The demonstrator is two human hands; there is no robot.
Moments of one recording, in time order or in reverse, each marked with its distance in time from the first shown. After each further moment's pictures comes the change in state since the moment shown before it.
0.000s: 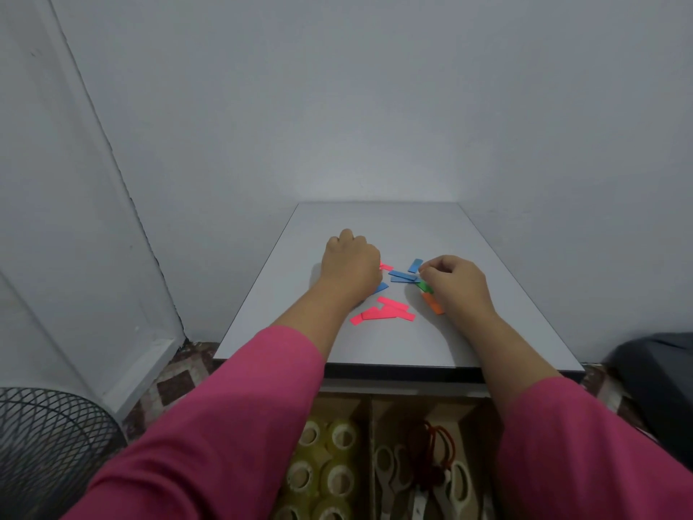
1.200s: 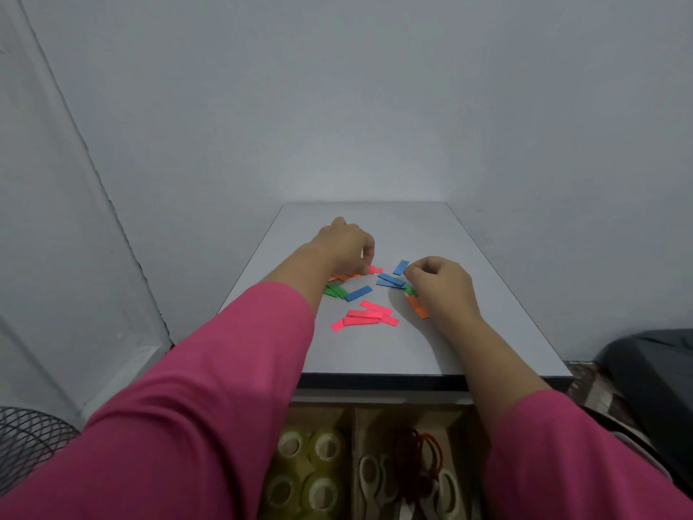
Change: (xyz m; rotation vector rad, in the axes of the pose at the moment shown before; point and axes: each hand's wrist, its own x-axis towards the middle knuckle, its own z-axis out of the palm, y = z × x) left_hand 0.052 -0.016 0.003 -0.272 -0.263 0.090; right_hand 0.002 0.002 0.001 0.027 0.004 0.011
